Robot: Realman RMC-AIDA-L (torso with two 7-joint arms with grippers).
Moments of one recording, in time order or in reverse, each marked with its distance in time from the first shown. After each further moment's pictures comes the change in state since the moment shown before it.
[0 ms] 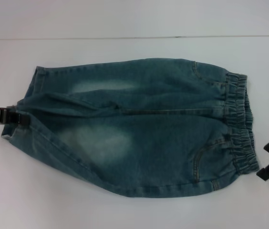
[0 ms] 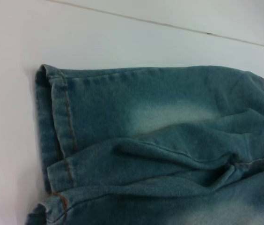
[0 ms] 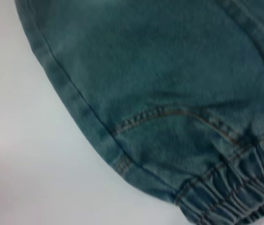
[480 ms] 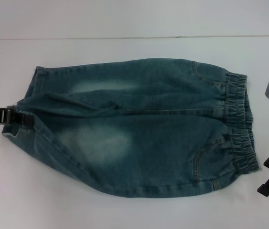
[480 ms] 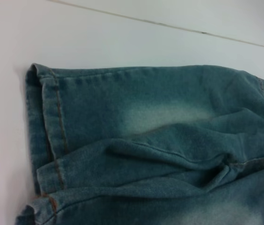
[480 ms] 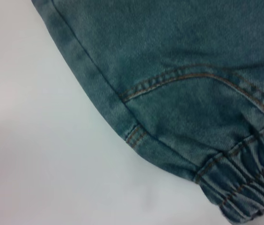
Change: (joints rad) left arm -0.004 -0.009 0.002 -0.001 -0.003 0.000 0.001; right arm 0.040 0.007 -0.055 0.131 -0.066 0.046 0.017
